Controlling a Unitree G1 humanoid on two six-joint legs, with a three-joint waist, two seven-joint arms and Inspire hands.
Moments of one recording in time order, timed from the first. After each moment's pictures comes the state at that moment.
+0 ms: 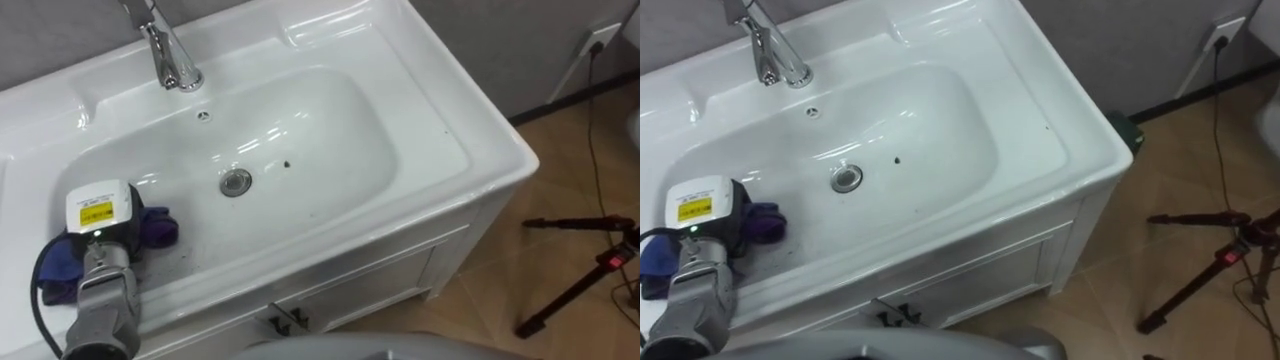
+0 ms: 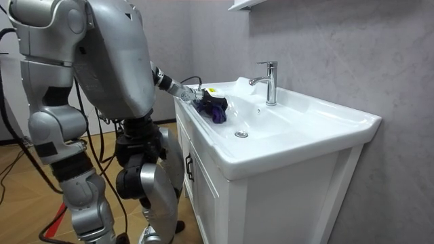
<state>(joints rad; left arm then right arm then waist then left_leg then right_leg) 0.11 0.32 0.09 0.65 1.27 0.15 0.38 0.27 -0.31 -0.11 1.04 -0.37 0.12 0.00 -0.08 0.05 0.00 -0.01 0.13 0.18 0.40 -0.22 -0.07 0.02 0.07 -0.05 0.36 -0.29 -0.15</state>
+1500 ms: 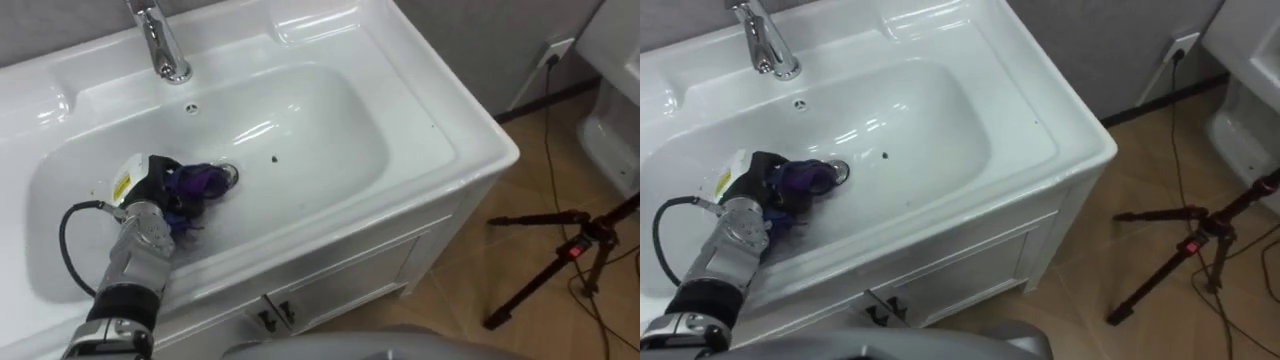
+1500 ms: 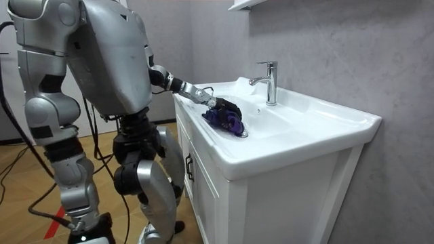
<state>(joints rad) -0.11 0.24 0.05 0.68 0.58 0.18 0.11 0.27 -0.24 0.08 1.12 -0.32 0.16 0.01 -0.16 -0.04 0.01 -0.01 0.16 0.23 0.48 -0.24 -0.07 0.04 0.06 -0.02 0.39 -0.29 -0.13</state>
